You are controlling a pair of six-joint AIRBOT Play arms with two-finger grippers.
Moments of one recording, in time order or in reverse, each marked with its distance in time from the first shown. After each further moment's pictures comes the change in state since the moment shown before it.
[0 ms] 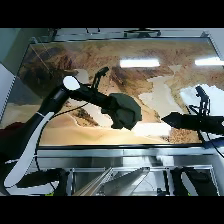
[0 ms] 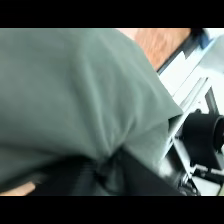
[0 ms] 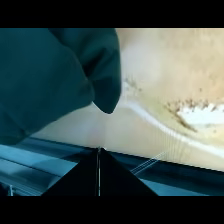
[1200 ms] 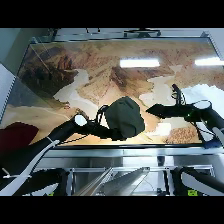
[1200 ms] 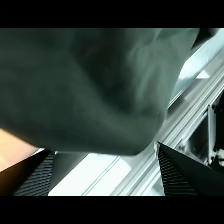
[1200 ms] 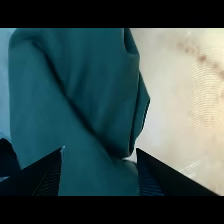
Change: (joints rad) left arm -0.152 0.137 -0.600 -0.202 0.346 0.135; right arm 0.015 -0.601 0.032 0.363 -0.212 -0.589
